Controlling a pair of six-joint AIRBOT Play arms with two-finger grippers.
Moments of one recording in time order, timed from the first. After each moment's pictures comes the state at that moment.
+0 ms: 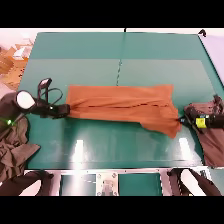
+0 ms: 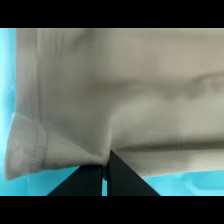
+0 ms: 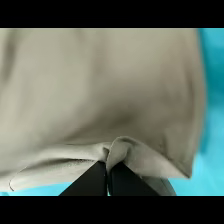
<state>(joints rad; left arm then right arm) -0.13 -1.06 0.83 1.28 -1.01 -1.68 -0.53 -0.89 0.68 -1.01 1.25 1.59</state>
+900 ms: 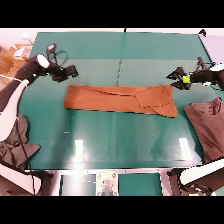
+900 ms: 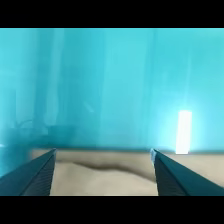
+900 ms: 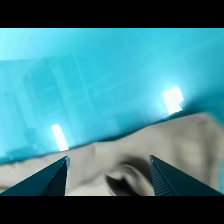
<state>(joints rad) -0.04 -1.74 1.58 1.17 -0.84 -1.63 -0.40 -1.77 1.54 -0.86 1.13 1.48</state>
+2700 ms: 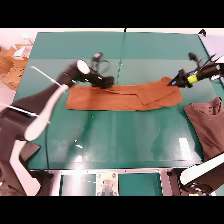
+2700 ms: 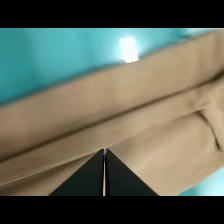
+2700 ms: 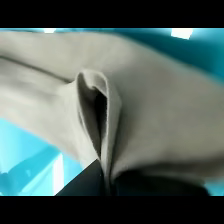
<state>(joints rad) -0.47 -1.93 1.70 0.91 -0.81 -1.48 -0.35 -1.80 1.77 -0.87 1.61 1.26</state>
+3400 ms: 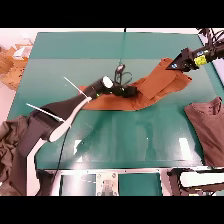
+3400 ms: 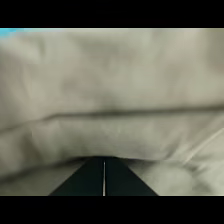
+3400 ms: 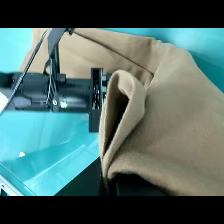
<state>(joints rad) -0.60 -2.08 1.81 0.67 -0.68 -1.38 -0.21 -1.53 1.79 -0.86 1.65 1.35</state>
